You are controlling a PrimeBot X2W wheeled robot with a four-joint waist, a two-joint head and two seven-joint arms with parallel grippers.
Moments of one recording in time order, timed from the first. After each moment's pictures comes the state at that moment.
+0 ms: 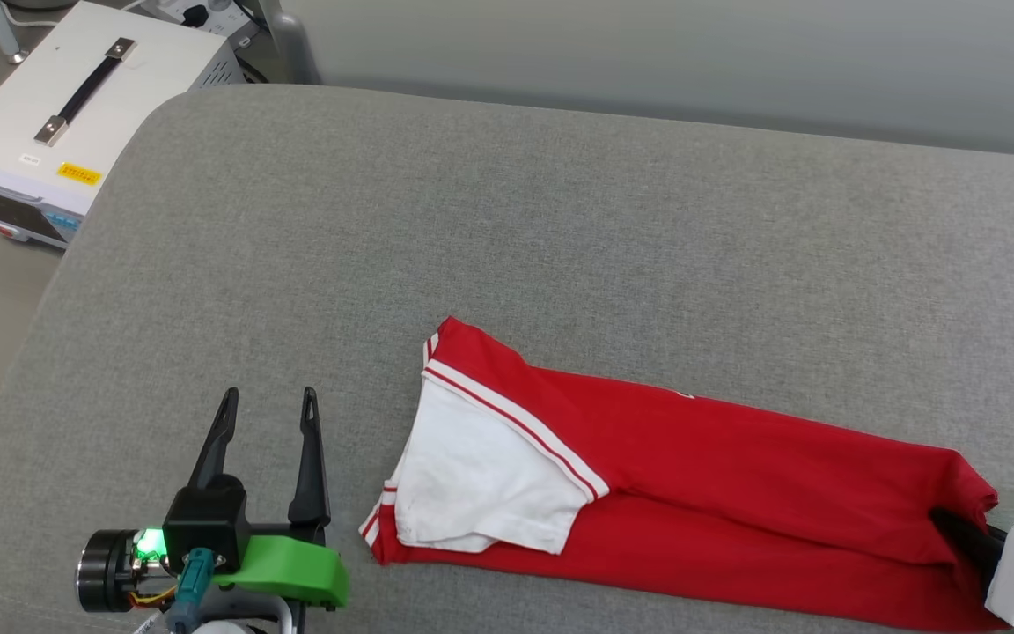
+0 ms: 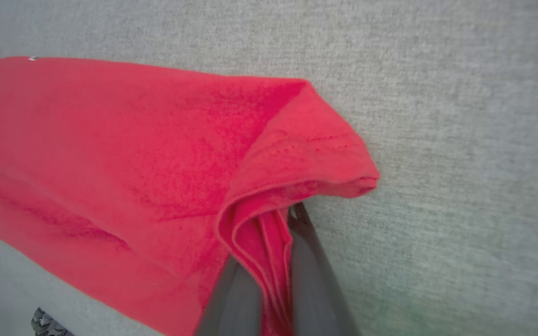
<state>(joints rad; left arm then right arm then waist) 0.01 0.15 -0.12 0.03 -0.10 0.11 -0.26 -0.12 -0.65 0.34 0.38 1.01 0.13 0.35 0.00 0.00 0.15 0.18</state>
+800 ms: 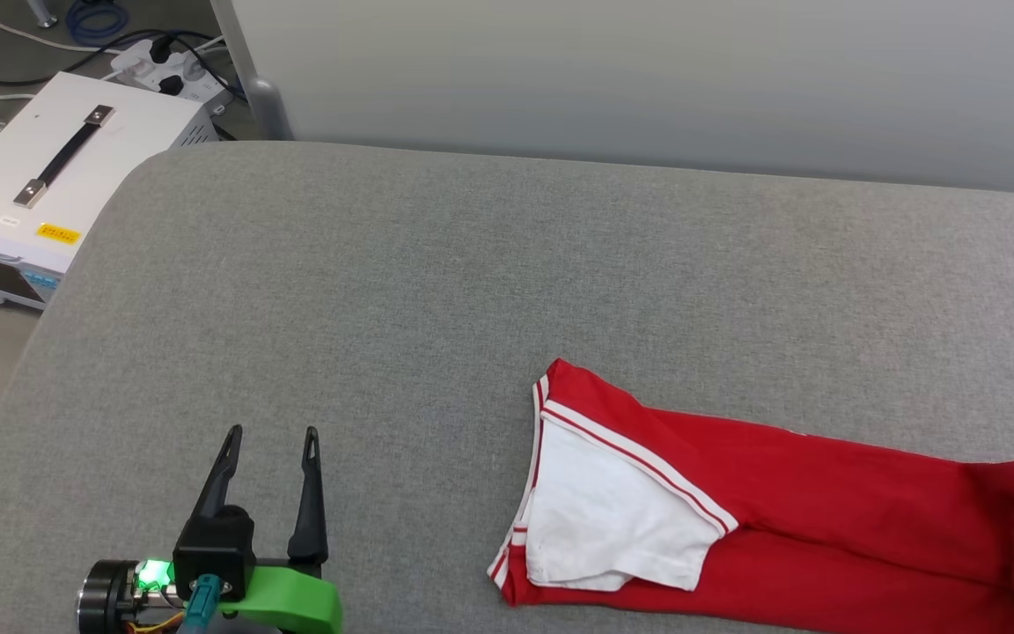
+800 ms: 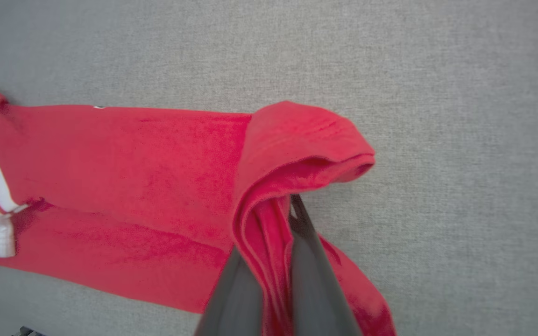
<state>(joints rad) 0.06 0.13 -0.08 0.06 -0.03 0.06 -0.26 -0.02 -0.78 0.24 0.30 1.06 0.13 0.32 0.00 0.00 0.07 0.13</state>
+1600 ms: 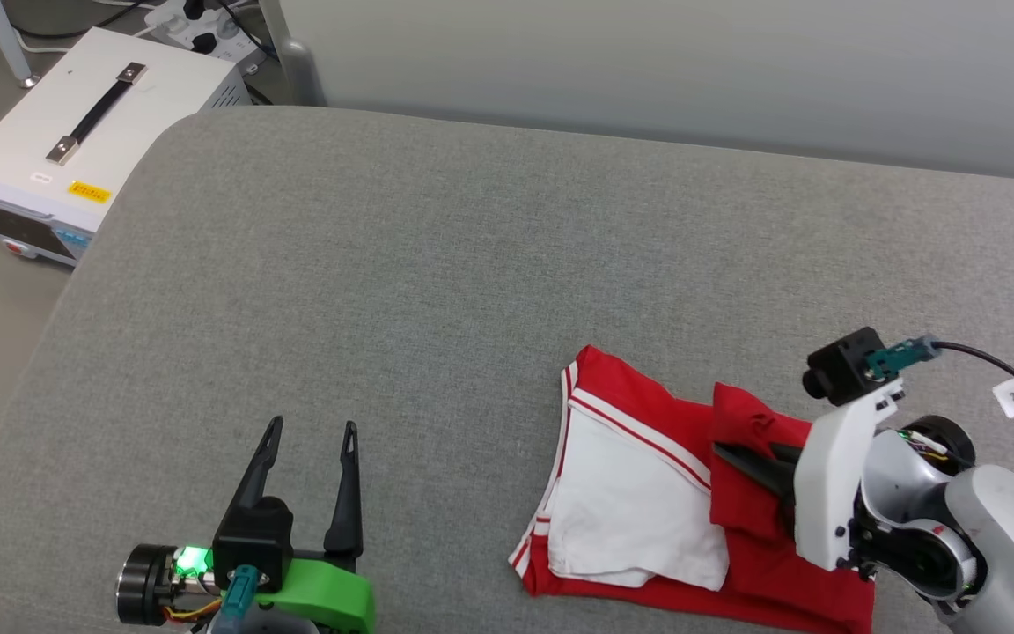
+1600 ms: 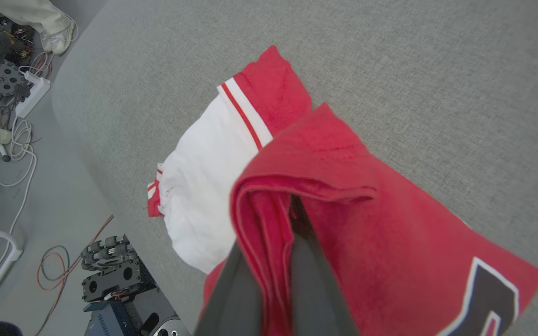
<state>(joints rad) 0.04 0.10 -0.12 0.08 -0.02 0.05 -0.26 -0.32 -0.51 0.55 0.06 0.88 0.13 0.55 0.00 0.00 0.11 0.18</state>
